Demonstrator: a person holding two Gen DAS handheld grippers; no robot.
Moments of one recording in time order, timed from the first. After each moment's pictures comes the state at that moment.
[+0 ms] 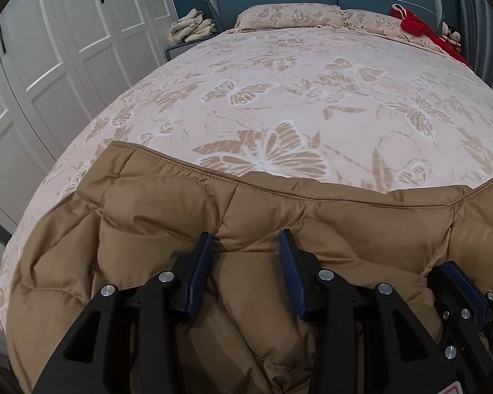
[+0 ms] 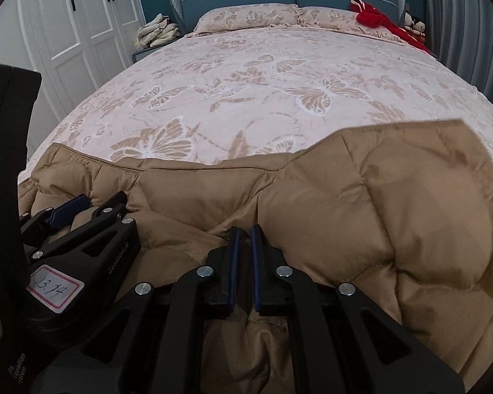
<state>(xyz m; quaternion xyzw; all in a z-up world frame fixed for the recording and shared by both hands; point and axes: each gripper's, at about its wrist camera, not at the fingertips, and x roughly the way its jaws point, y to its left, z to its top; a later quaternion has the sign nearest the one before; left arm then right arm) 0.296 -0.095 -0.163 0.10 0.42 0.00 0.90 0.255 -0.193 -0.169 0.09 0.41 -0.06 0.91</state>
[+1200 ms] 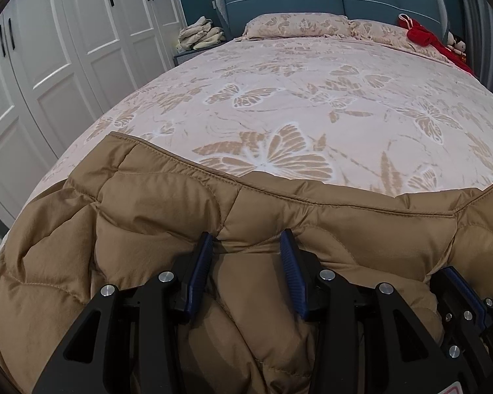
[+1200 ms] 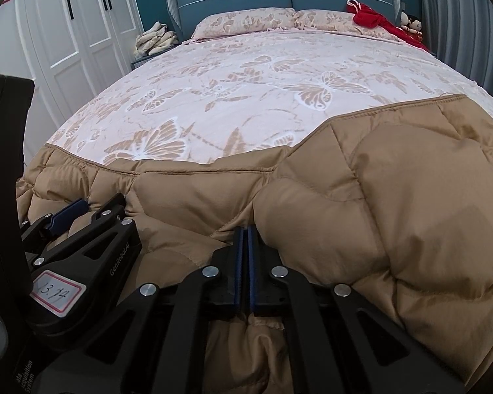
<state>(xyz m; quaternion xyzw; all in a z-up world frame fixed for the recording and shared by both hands) 0.298 -0.096 -0.176 0.09 0.40 0.01 0.91 0.263 -0.196 -0.186 0.10 0.39 -0.06 0.91</state>
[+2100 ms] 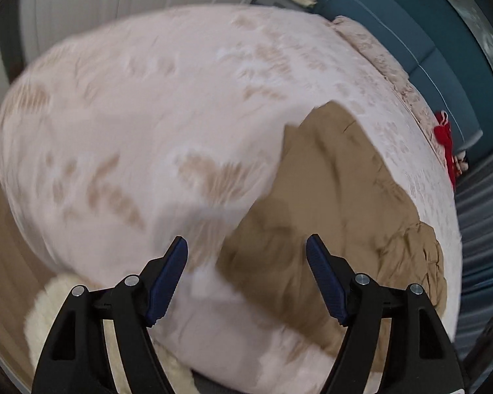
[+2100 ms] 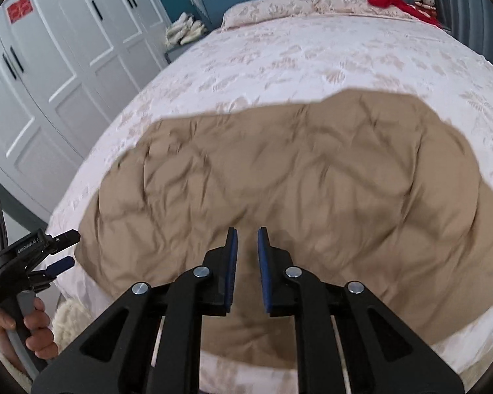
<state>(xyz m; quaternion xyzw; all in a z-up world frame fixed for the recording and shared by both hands) 0.165 0.167 -0.131 -0.26 0.51 0.00 0.82 0.130 -0.144 -0.116 0.15 0.44 0.02 0.89</state>
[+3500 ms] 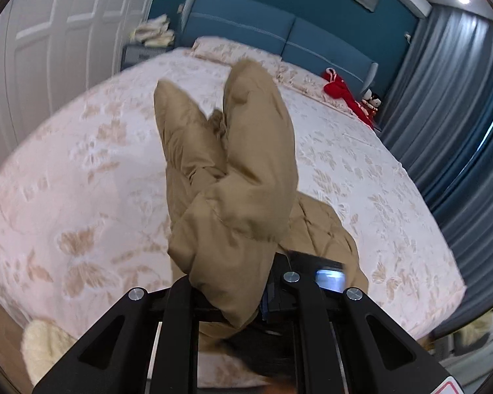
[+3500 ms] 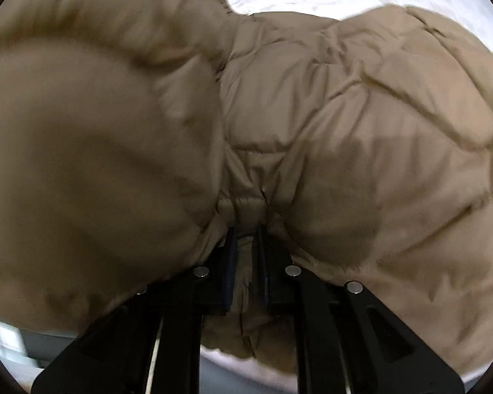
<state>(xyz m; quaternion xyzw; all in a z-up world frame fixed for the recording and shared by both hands) 0.106 0.010 0.007 -0.08 0.38 -0.19 0.90 0.142 -0.110 -0.160 0.24 0.52 0.11 0.81</state>
